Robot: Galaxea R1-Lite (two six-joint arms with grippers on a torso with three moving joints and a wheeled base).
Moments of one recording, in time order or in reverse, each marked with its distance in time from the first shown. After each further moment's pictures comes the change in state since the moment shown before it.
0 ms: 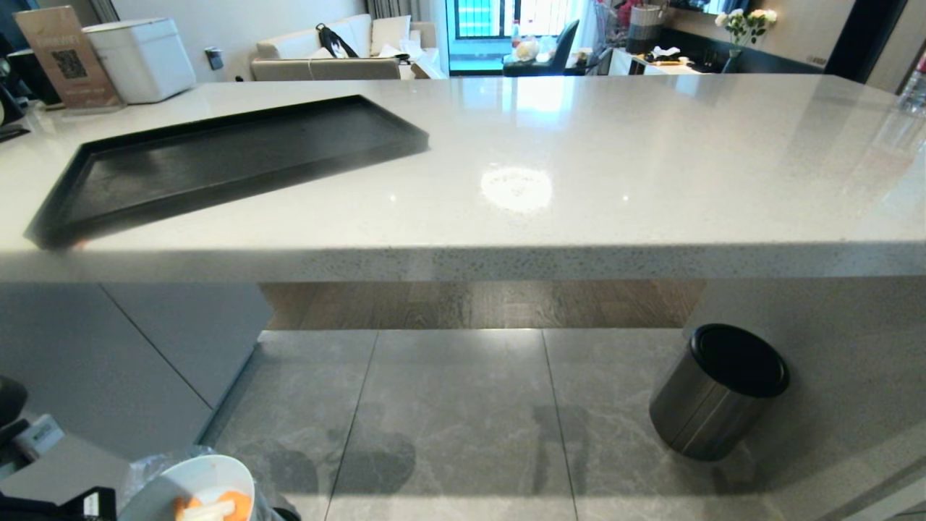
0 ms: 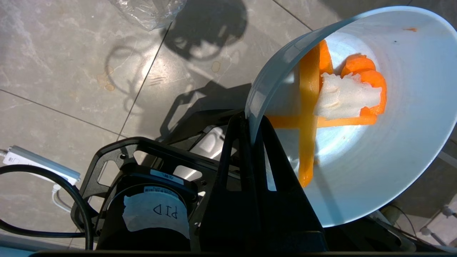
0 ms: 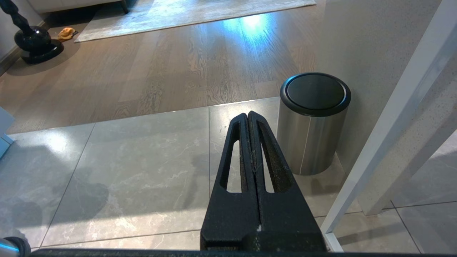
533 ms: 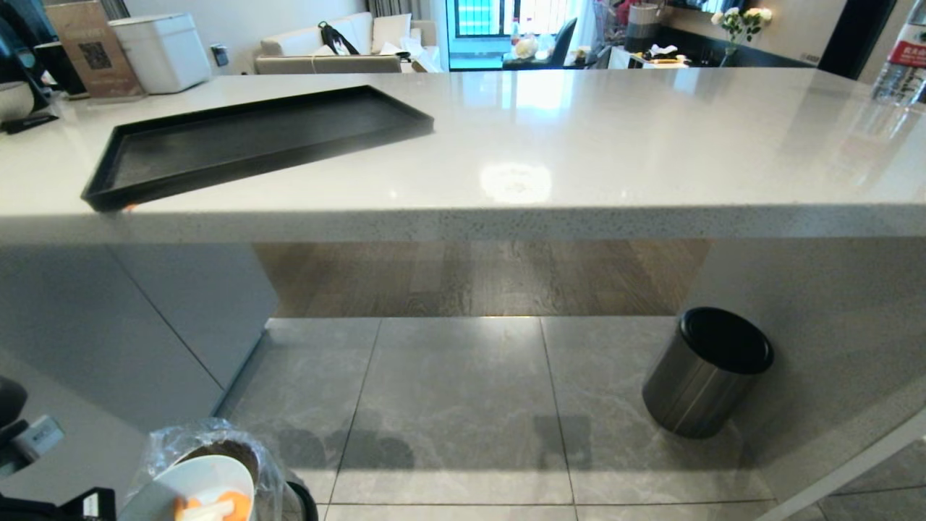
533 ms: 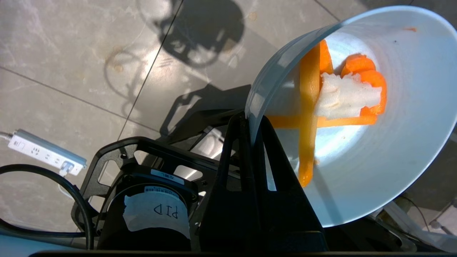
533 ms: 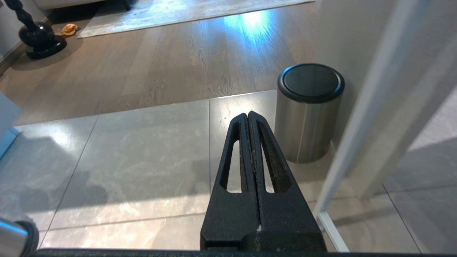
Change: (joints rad) left arm 0.000 0.000 0.001 0.000 0.001 0.000; right arm 0.000 0.000 0.000 0.000 0.000 0.000
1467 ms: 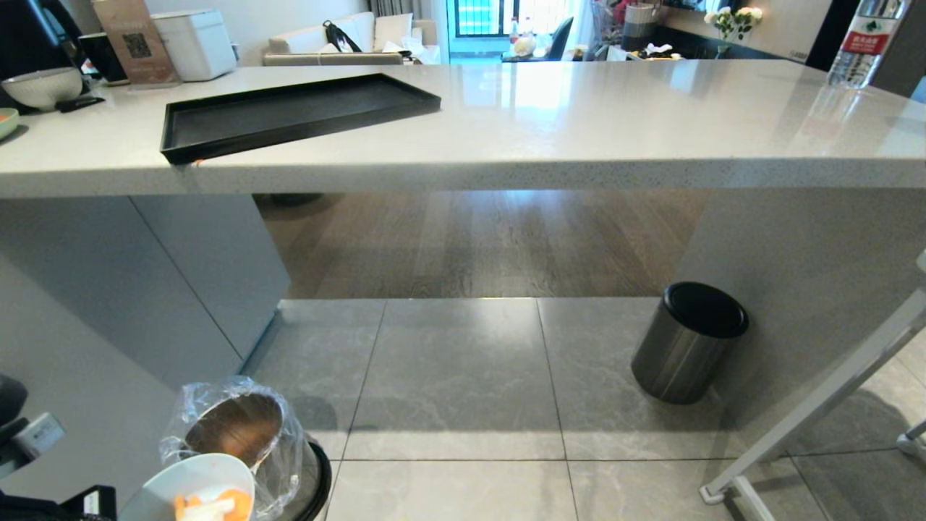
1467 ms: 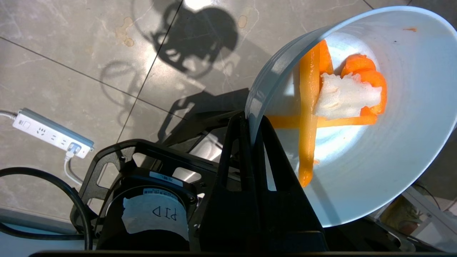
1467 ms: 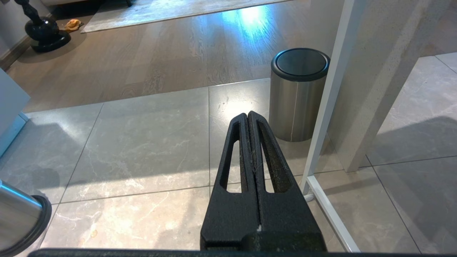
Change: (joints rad) left arm -0.001 0.001 -0.003 -0.005 -0.001 0.000; right arm 0.000 0.000 0.000 0.000 0.000 0.000
